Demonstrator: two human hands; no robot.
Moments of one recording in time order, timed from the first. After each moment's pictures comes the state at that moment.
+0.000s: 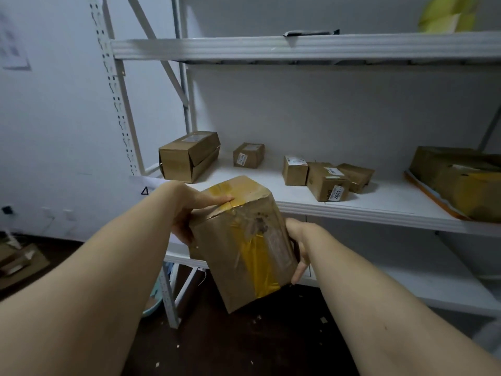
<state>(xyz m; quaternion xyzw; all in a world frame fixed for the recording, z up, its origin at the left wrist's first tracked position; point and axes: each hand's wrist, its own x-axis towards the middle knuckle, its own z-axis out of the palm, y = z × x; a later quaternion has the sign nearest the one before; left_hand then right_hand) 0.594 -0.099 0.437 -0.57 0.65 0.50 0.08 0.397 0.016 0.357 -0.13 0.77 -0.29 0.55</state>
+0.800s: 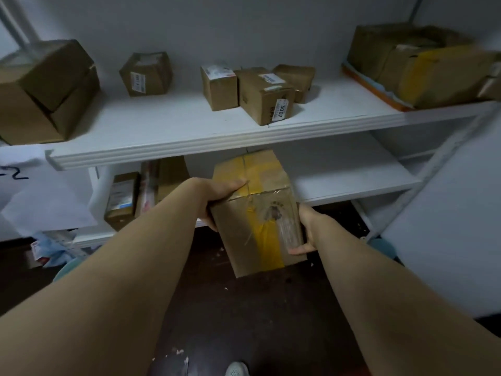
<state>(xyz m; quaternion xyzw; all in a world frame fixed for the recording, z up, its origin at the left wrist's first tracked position) 0.394 -0.125 0.274 -0.47 0.65 0.56 0.23 0.302 0.067 0.207 0.17 0.73 -0.46 0.48</state>
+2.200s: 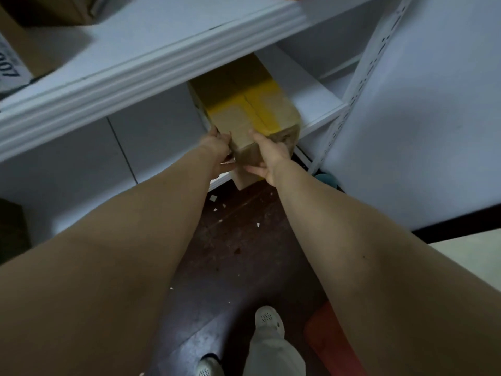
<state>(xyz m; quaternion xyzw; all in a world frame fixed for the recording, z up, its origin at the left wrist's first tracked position) 0.047 0.054 0.119 -0.35 0.65 0.66 0.11 0.025 0.159 0.089 0.26 0.59 -0.71 0.27</state>
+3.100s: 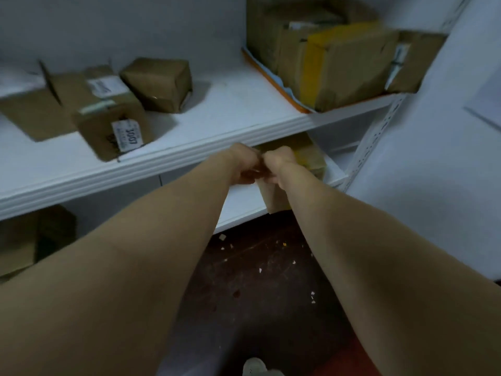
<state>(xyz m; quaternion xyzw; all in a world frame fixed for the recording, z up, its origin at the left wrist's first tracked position) 0.057 0.057 0.262 -0.27 0.75 0.58 0.15 0.010 0.136 0.229 0.09 0.80 -0.55 0.21</state>
